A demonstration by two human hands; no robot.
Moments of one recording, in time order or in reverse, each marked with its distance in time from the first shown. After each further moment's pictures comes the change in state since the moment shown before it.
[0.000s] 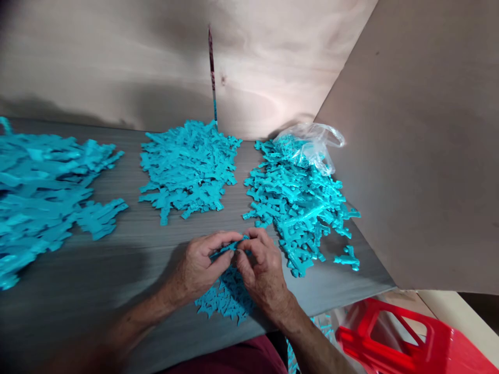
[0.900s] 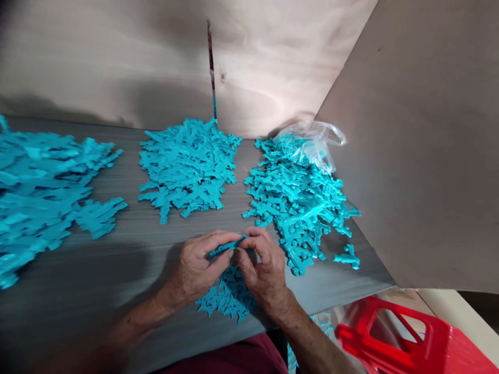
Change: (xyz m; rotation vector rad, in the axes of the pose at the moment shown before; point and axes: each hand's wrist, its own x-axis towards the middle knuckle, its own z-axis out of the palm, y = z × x) left_hand 0.000 0.006 0.000 -0.044 0.095 0.097; right_hand 0.002 -0.003 0.001 0.005 0.116 -0.019
